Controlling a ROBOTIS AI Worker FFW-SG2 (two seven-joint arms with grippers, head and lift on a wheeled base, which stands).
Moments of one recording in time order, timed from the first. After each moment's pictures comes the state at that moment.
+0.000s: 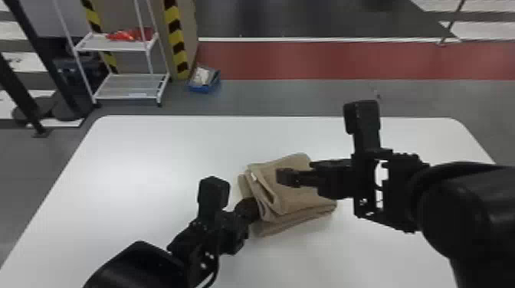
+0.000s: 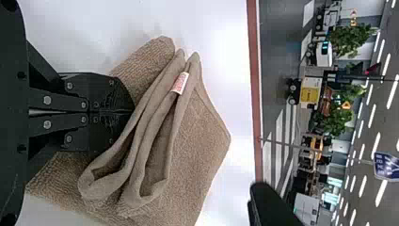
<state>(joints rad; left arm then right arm) 0.11 0.19 -0.36 -1.75 0.19 0.52 -0.13 -0.10 -0.09 0.13 -2.12 -0.33 1.31 0.18</state>
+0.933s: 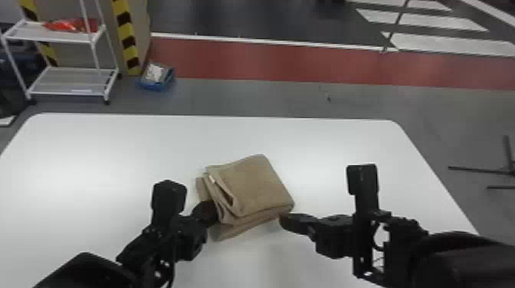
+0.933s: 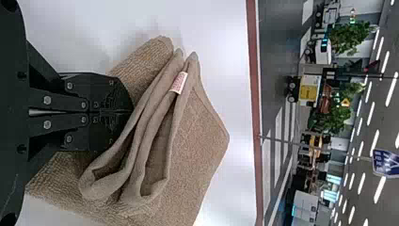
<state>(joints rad) 0.11 0.18 -0.38 -1.76 0.19 0.51 -0.12 0.21 -0.15 -0.04 -2.21 -0.26 1.22 0.38</state>
